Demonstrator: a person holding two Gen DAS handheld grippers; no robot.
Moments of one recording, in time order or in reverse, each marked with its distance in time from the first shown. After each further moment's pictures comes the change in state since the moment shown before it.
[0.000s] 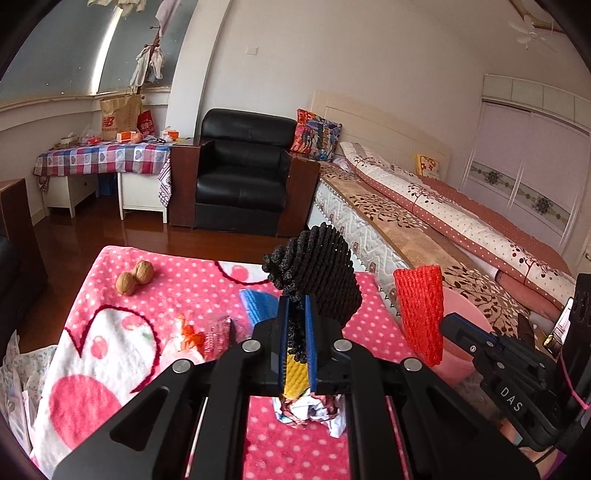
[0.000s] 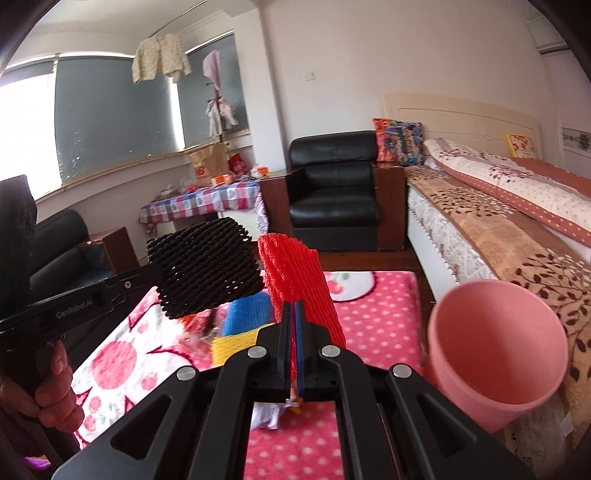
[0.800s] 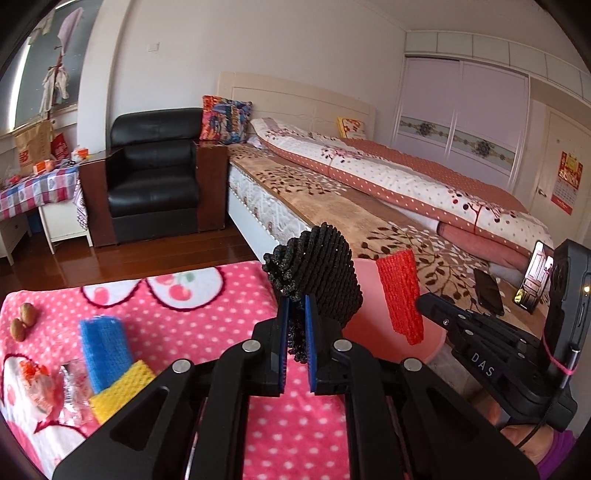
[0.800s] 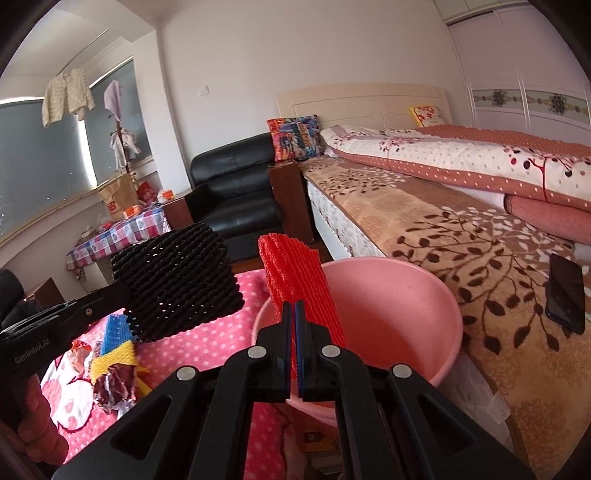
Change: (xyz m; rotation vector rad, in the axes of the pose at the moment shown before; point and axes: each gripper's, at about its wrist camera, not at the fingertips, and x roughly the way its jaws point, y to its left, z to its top) left arm 0.085 -0.141 -0.011 0.215 0.083 -0.224; right arm -0.021 -0.155 -0.017 0.219 -0.010 -0.269
